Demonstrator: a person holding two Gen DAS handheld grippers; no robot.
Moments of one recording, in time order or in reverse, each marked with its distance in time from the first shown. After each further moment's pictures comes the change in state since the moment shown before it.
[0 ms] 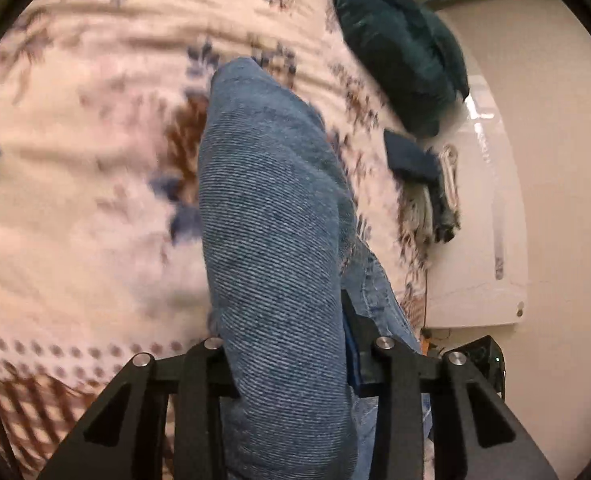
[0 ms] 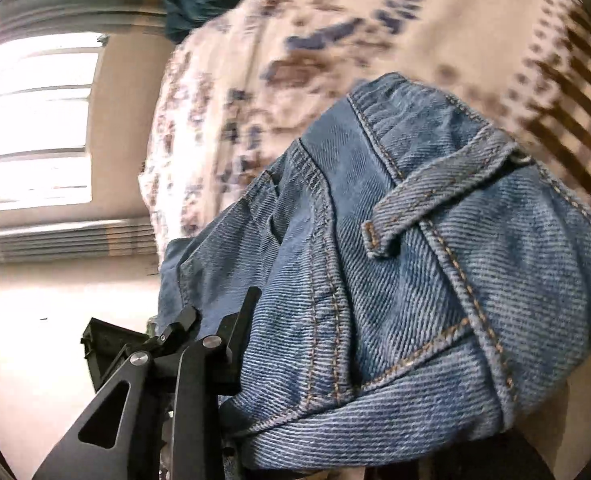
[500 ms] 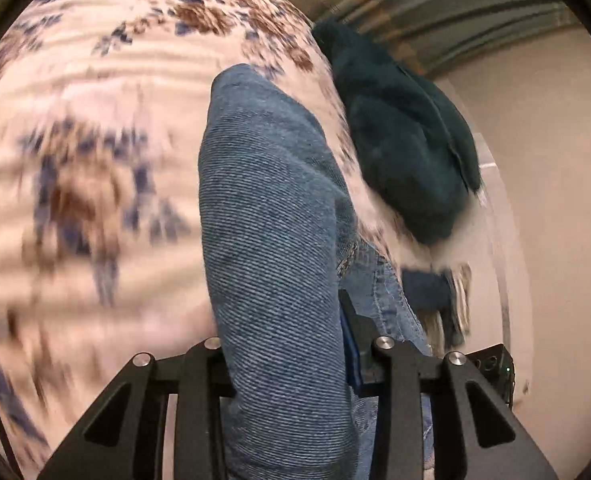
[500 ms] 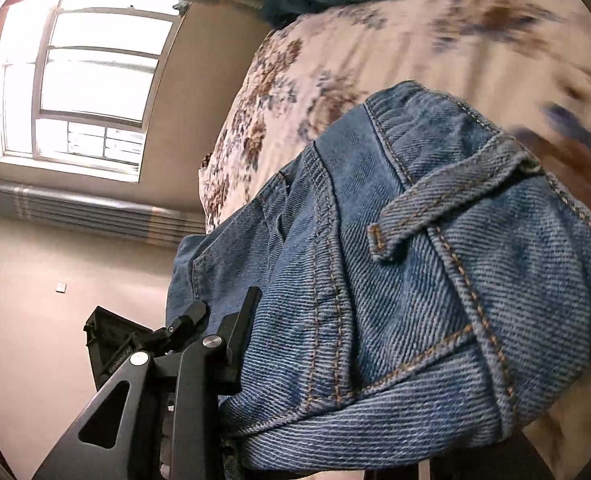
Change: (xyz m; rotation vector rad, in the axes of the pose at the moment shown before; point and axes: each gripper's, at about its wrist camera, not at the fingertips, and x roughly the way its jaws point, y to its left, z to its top) left arm -0.031 0.041 0.295 0.063 -0.203 0.041; right arm 0.191 0.216 0.152 -0.218 -0.022 0.157
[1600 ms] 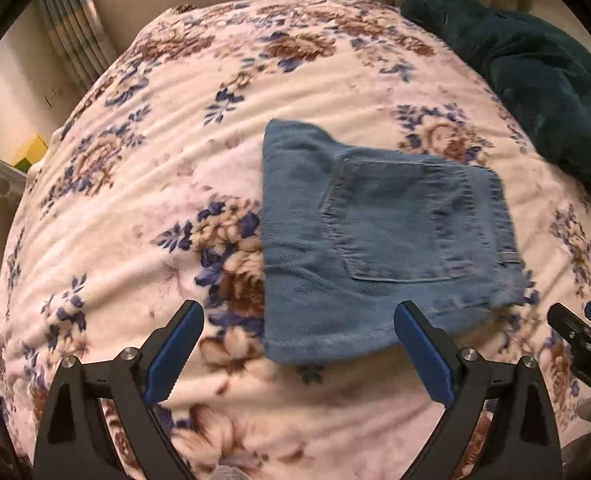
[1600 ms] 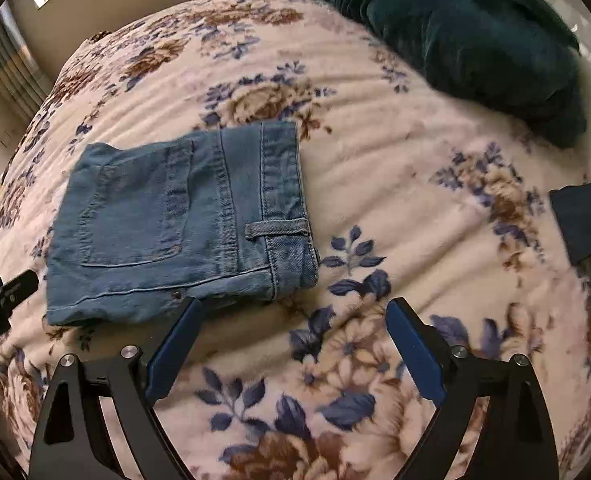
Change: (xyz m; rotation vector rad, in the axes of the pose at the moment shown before) left arm 0.026 0.030 0.004 0.248 -0.060 0.728; right arm 0.159 0.069 0.064 -0.591 0.071 -0.829
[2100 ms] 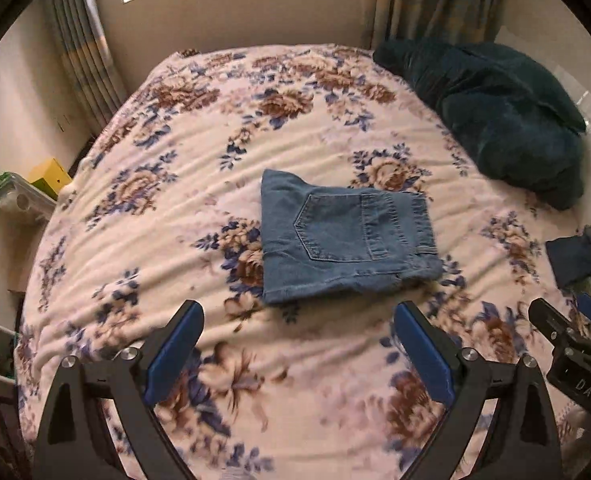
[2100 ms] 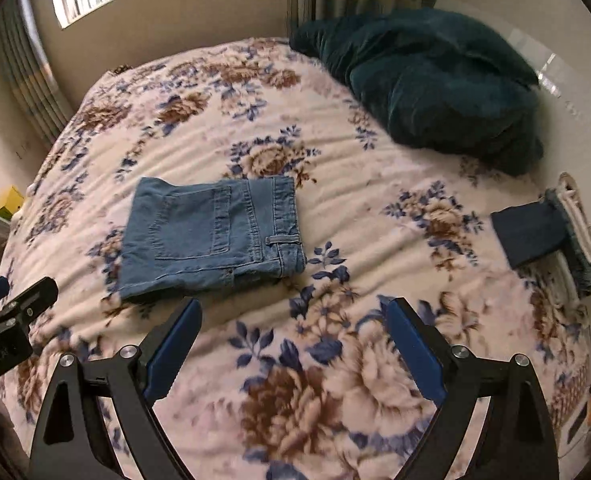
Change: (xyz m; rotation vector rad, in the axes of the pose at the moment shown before) left arm -0.174 -0.012 -0.032 0.022 -0.118 -0.033; right arm -0.213 0.007 -0.074 -0.037 -0.149 -0.030
